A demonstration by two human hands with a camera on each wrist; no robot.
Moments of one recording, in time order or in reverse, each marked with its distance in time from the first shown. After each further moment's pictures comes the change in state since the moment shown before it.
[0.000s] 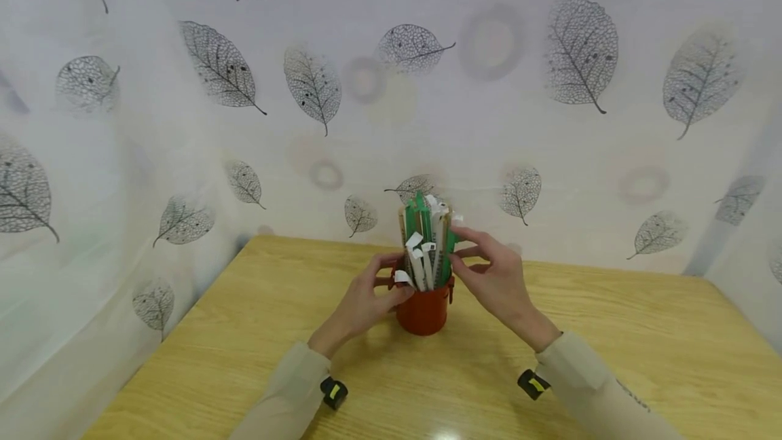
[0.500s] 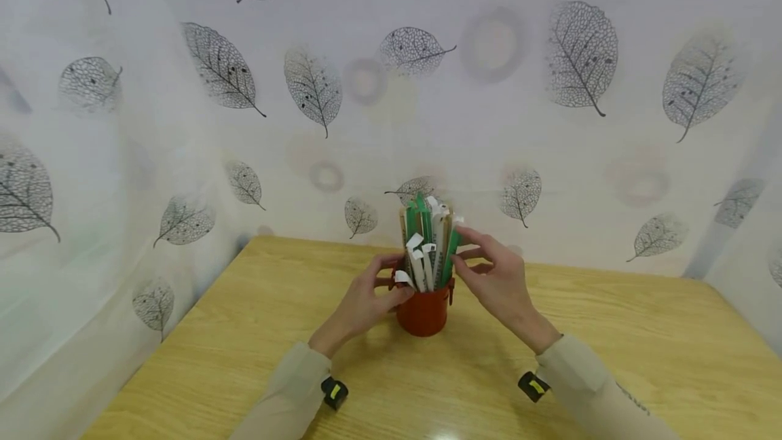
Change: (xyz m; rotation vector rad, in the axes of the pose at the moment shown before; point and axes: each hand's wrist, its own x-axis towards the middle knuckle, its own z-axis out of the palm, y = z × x) left_hand 0.001 0.001 0.000 -0.022 -0.002 -0.006; right_hand -0.001 0.003 -0.001 -0.039 0.023 0.022
